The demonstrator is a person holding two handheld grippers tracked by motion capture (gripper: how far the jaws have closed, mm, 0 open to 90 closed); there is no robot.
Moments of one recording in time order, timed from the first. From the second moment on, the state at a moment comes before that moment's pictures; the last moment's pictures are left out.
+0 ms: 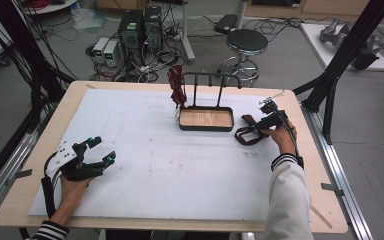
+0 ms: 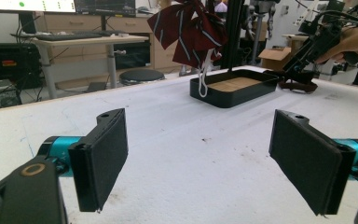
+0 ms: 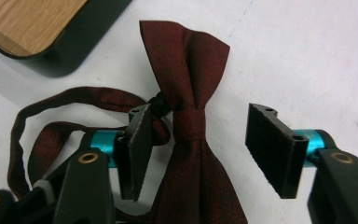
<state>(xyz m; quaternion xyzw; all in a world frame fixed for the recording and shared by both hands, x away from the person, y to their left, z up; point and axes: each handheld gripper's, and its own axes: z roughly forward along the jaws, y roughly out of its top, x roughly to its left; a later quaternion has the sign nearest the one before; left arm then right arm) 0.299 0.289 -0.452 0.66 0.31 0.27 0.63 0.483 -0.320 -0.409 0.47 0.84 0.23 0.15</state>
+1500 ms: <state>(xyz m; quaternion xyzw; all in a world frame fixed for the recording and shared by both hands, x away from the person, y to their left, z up) 0.299 0.289 -0.452 0.66 0.31 0.27 0.63 0.475 -0.312 -0.403 0.45 0.84 0.26 0.15</state>
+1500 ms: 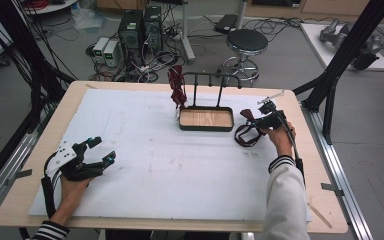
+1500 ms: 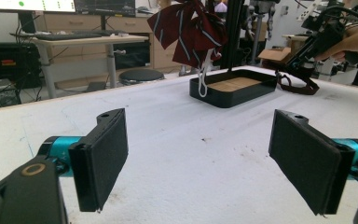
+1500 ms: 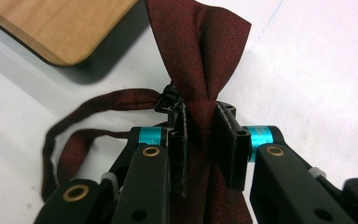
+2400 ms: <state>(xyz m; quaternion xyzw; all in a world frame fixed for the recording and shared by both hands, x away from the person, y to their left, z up) 0.299 0.289 -0.452 0.65 0.31 0.27 0.64 0.442 -0.325 -0.365 0.40 0.79 0.41 0.23</state>
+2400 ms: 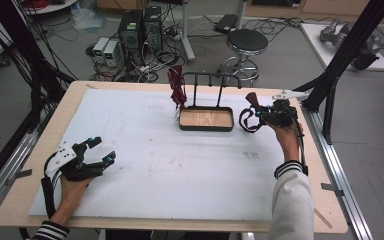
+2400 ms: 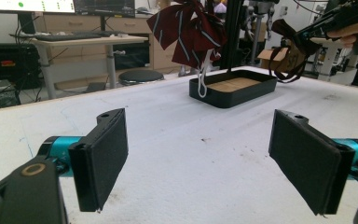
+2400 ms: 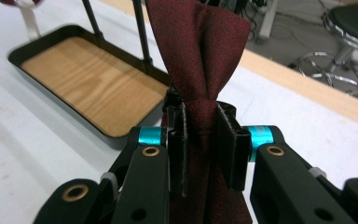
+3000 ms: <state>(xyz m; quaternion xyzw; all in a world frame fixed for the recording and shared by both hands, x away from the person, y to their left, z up) 0.299 0.289 -0.452 0.65 0.31 0.27 0.63 0.423 -0.322 -0.347 0.35 0.77 0.45 0.26</state>
